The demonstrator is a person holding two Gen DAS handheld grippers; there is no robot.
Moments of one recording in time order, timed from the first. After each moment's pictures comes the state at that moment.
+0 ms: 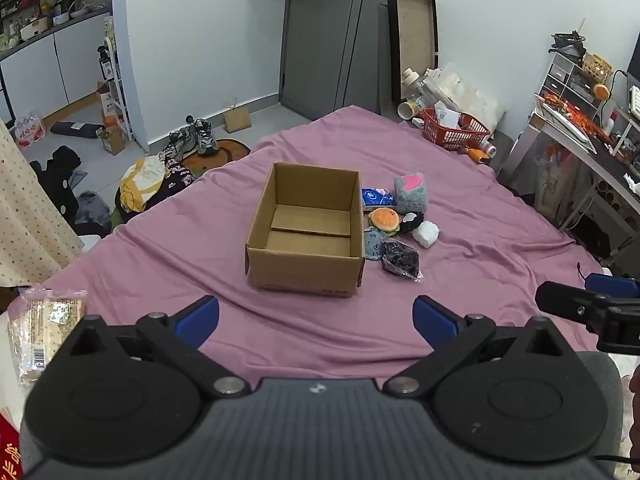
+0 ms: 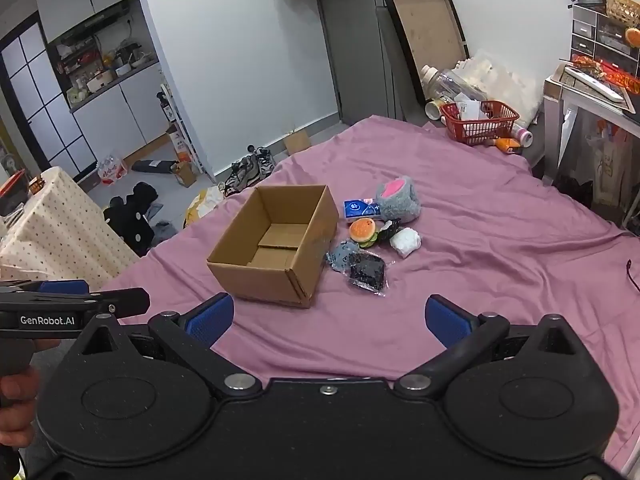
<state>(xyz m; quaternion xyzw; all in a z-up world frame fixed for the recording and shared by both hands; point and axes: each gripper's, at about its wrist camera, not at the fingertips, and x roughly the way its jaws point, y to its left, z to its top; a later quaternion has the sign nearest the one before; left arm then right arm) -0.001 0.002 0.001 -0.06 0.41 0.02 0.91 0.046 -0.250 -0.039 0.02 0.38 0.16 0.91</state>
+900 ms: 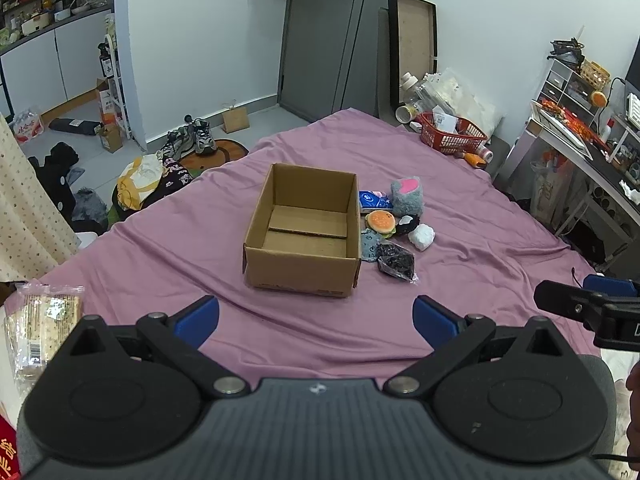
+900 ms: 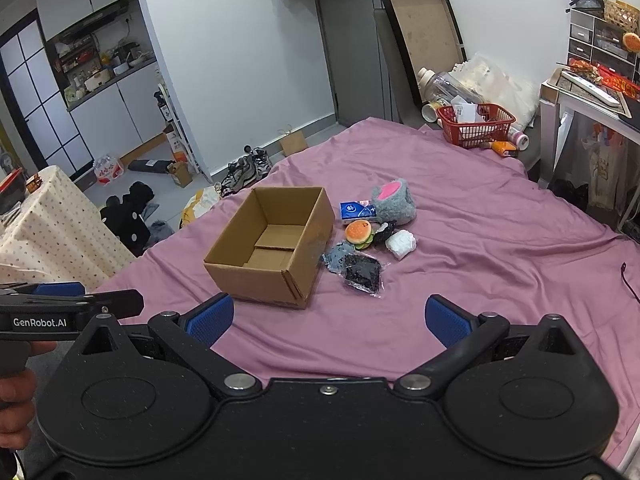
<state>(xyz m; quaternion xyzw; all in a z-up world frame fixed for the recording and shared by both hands) -0.005 0.002 0.008 -0.07 0.41 0.01 0.91 0.042 -0.255 -0.029 0.03 0.37 0.16 0.91</state>
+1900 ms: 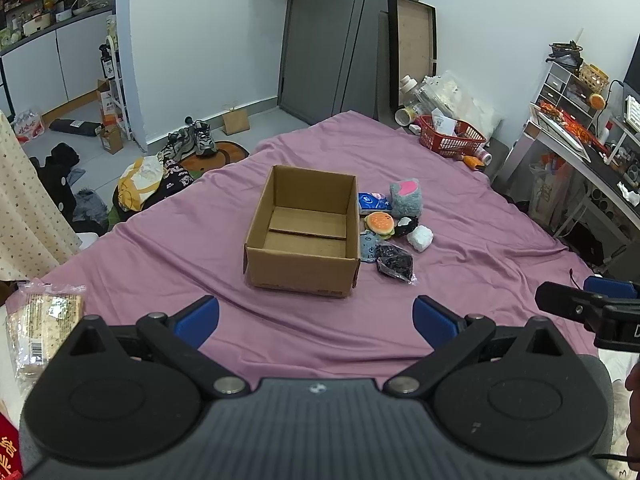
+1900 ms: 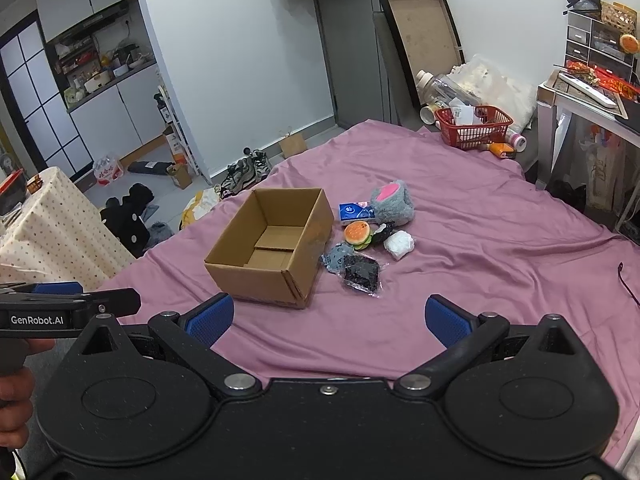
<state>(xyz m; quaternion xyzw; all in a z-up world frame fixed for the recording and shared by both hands) -0.009 0.002 0.008 -0.07 0.40 0.01 0.91 0.037 -0.257 -0.028 0.03 0.37 0.16 0.91</state>
